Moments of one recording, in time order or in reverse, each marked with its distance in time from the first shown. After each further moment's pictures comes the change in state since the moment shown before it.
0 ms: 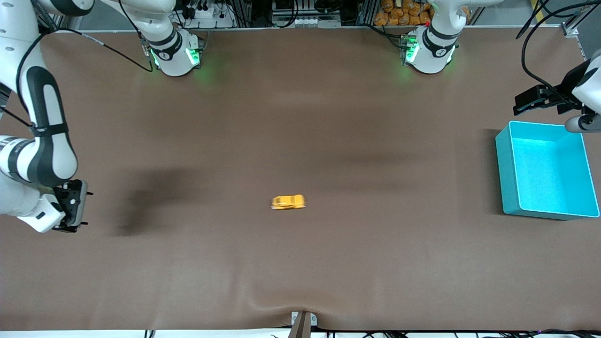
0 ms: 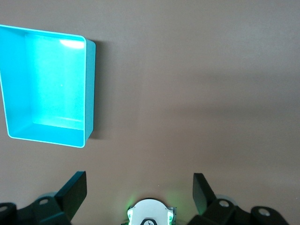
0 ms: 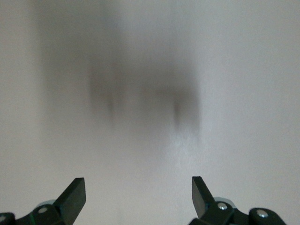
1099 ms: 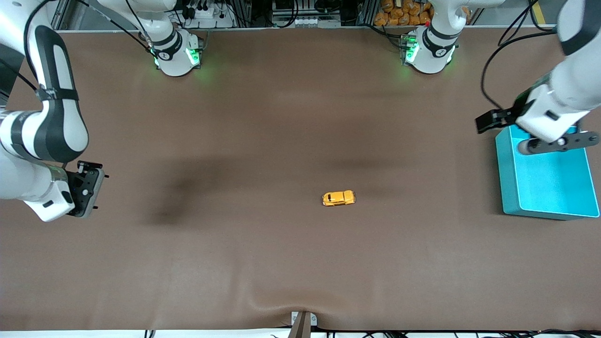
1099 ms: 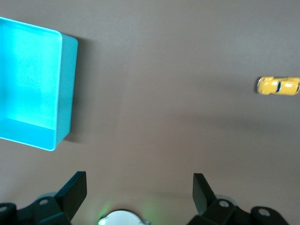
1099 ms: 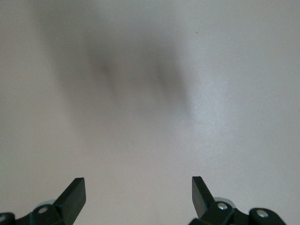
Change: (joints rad) left arm -0.124 0.044 -0.017 -0.096 0.000 0.154 -0.268; right arm 0.105 -0.189 0.000 -0.046 0.000 -0.195 0.371
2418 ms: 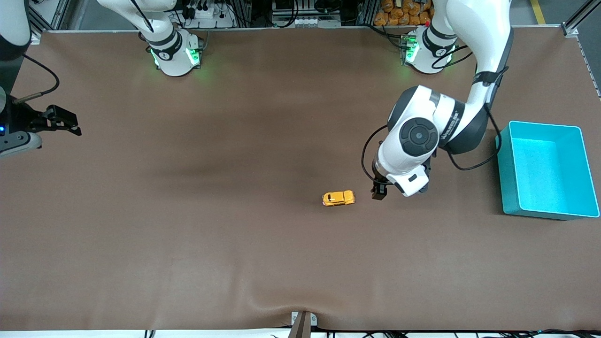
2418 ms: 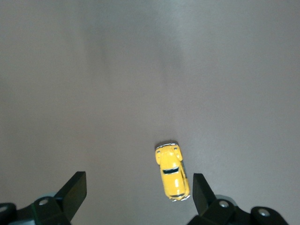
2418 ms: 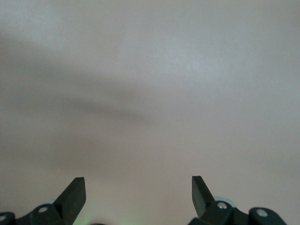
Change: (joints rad) left arm -0.301 0.383 -0.004 -0.007 -0.060 0.456 -1.588; right arm 0.029 -0.351 0.000 -0.008 0.000 -0.298 1.049
